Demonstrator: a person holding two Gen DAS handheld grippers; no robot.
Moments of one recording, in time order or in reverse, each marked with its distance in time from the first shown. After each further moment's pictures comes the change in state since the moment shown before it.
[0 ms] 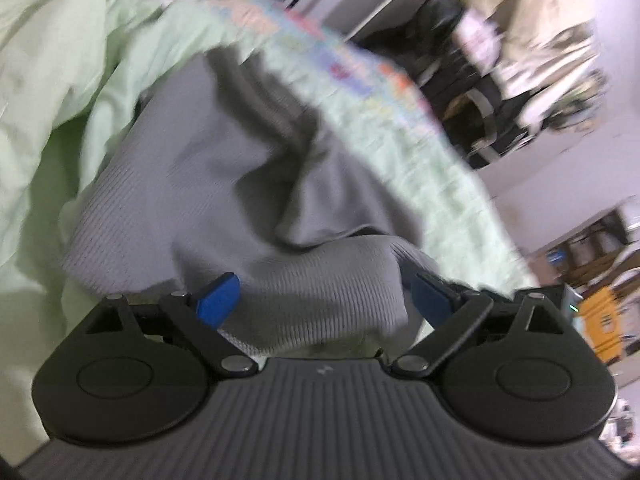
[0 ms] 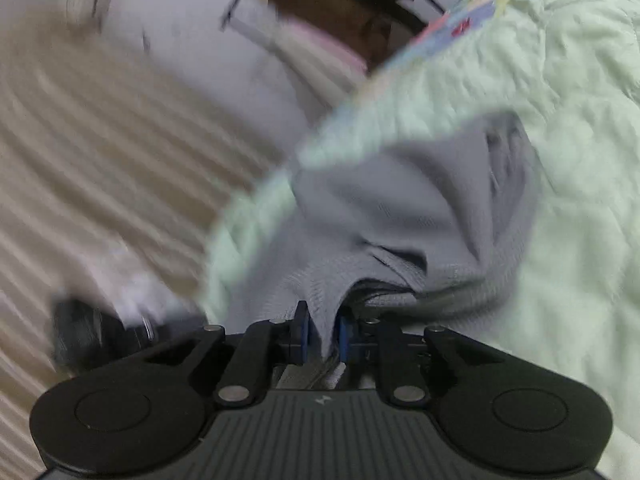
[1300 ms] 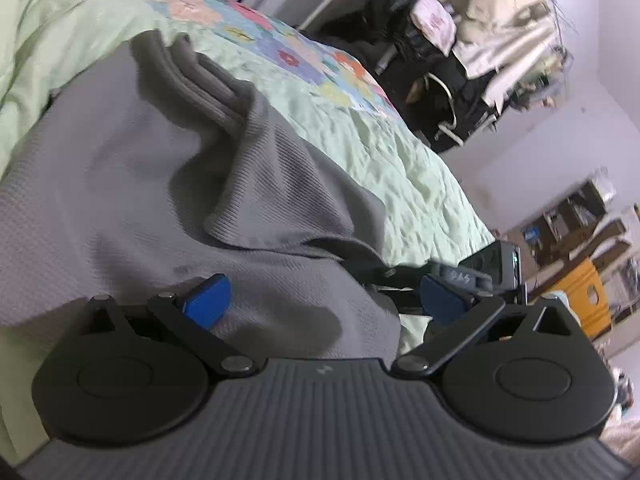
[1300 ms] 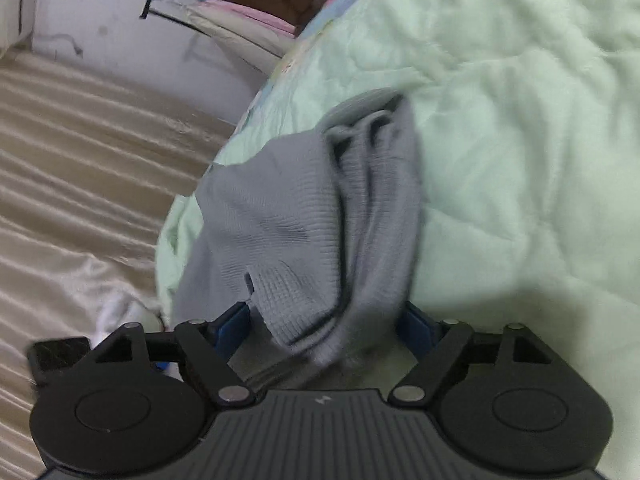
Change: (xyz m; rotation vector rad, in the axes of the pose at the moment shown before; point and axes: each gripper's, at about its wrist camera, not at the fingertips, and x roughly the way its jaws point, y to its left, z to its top) left arm 0.035 -0.004 -0.008 0.038 0.033 -0.020; right arm 0.023 -0.074 0.013 0.129 0.217 -0.096
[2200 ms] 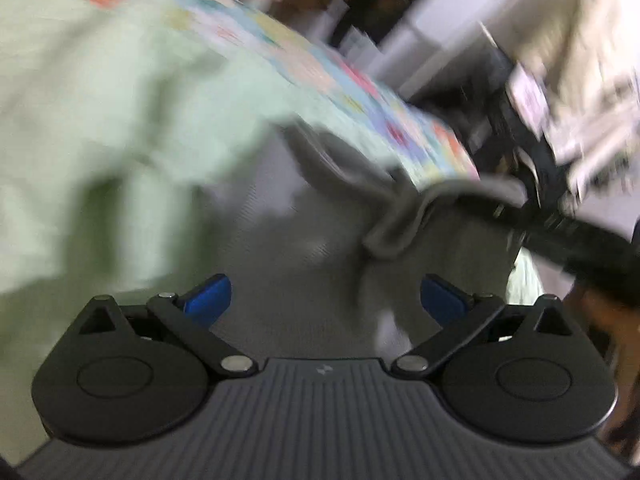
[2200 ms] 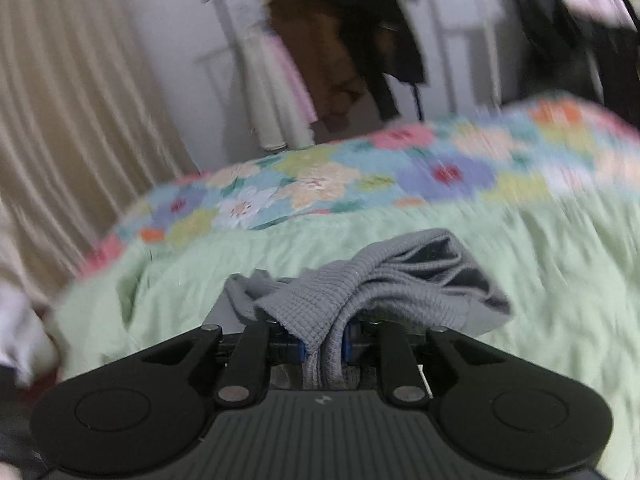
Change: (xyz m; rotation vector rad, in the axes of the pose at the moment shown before) left arm -0.035 0.051 0.035 -0.178 -0.196 0.273; right arm 0.070 0.232 0.026 -0.581 -0.228 -0.540
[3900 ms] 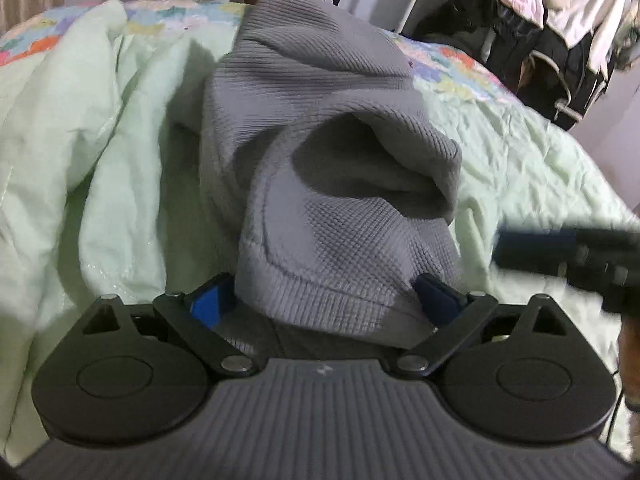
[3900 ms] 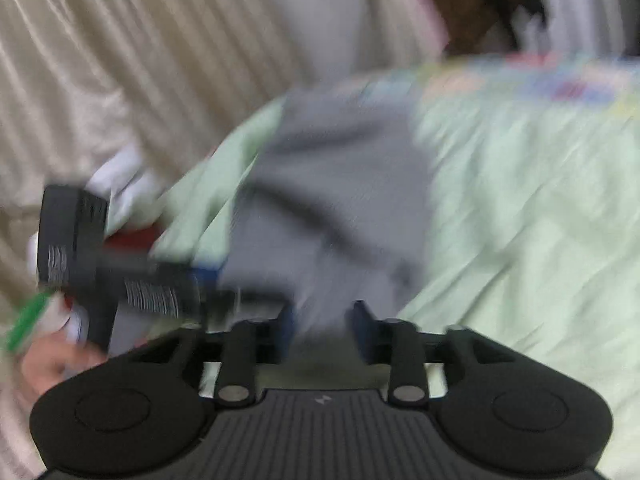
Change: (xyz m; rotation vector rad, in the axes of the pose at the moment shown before) left arm 0.033 -0.046 -0.043 0.386 0.106 0.149; right arm -0.051 -0.052 -0.084 -0.120 0.002 0.321
